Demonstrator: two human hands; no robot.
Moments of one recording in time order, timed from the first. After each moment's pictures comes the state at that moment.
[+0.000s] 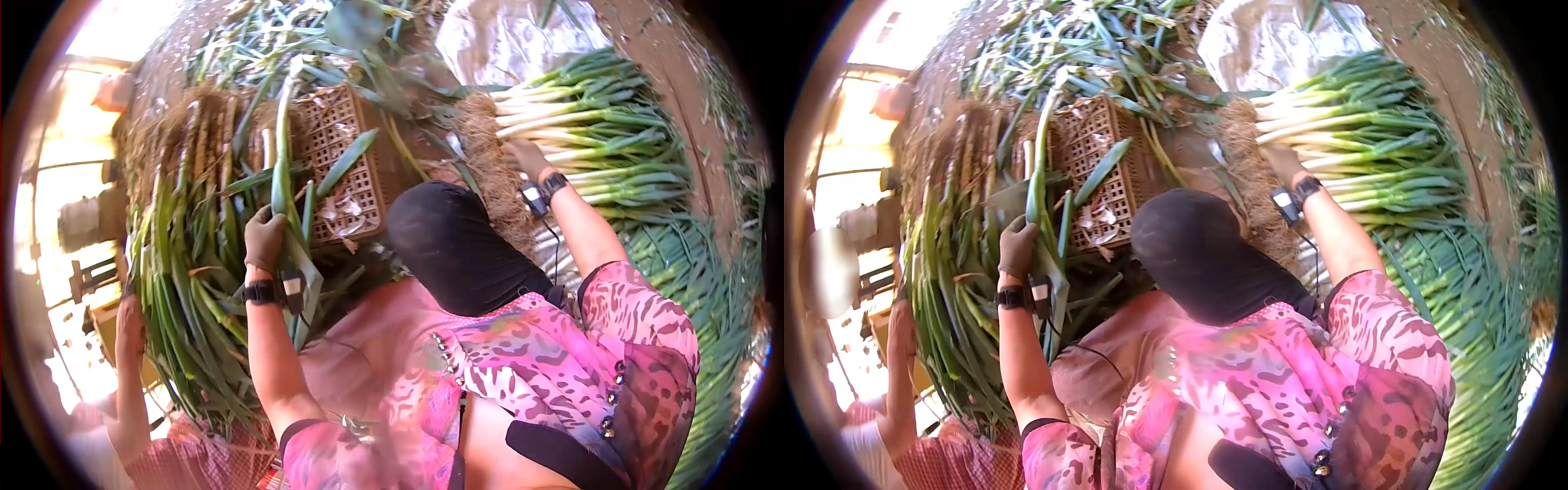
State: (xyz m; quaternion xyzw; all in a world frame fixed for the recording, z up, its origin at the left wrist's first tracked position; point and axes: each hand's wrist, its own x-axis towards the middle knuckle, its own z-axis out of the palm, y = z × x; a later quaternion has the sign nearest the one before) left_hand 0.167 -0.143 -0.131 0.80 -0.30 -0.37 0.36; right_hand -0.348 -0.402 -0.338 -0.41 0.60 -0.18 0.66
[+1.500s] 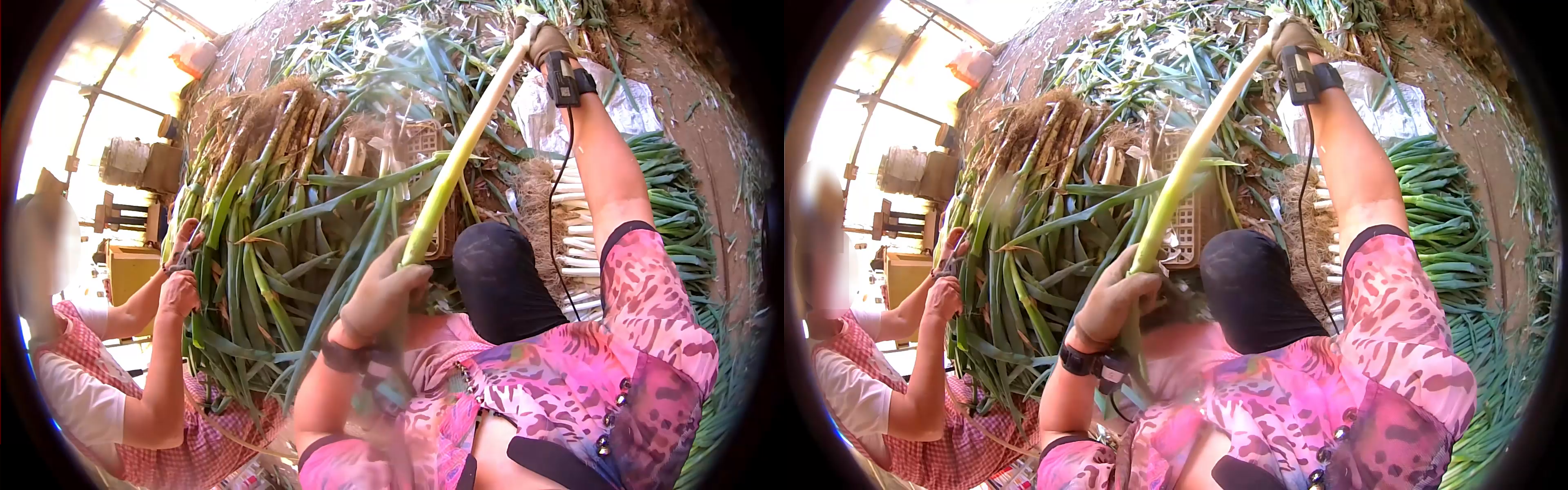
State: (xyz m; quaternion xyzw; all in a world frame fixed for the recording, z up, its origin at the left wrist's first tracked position) left_hand 0.013 -0.113 0.029 0.59 -0.20 -0.62 0.47; right_hand -0.115 -0.662 -0.074 -0.74 0.23 -0.37 0.52
